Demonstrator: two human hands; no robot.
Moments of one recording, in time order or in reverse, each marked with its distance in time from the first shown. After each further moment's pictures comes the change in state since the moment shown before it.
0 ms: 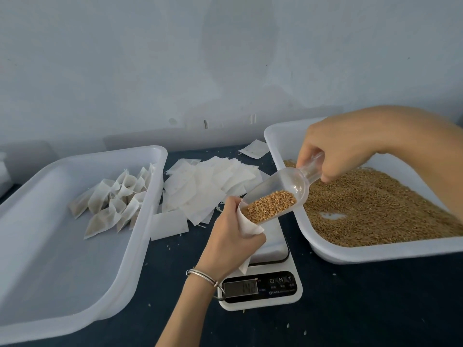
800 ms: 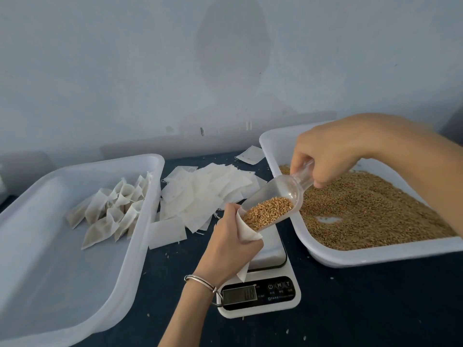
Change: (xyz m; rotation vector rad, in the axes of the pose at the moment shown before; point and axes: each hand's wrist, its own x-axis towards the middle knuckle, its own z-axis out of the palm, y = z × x) left_hand 0.002 0.003 0.000 0.048 -0.034 0.020; right_hand 0.002 -0.002 -0.002 -0.013 -0.021 -0.008
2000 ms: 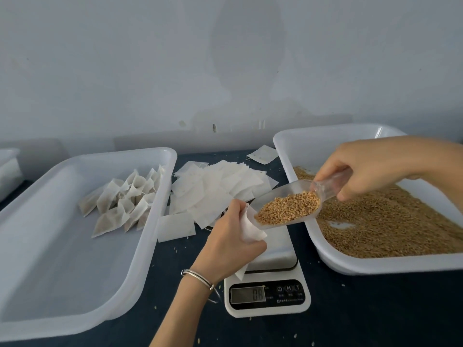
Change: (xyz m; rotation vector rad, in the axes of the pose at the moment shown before) left_hand -0.005 0.002 -0.020 0.043 -0.010 0.006; right_hand 0.003 0.026 0.026 0.296 -0.040 -0.050
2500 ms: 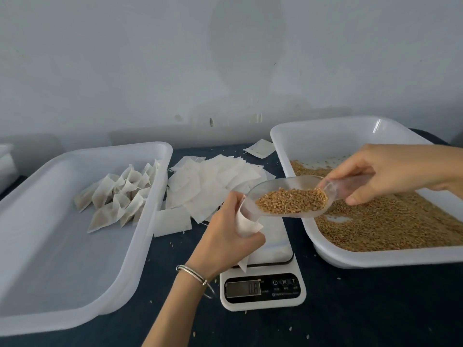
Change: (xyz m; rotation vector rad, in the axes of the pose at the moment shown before) left_hand -0.003 0.009 0.001 -0.083 0.022 0.017; right_hand -0.003 0.045 0.024 0.422 0.027 -0.089
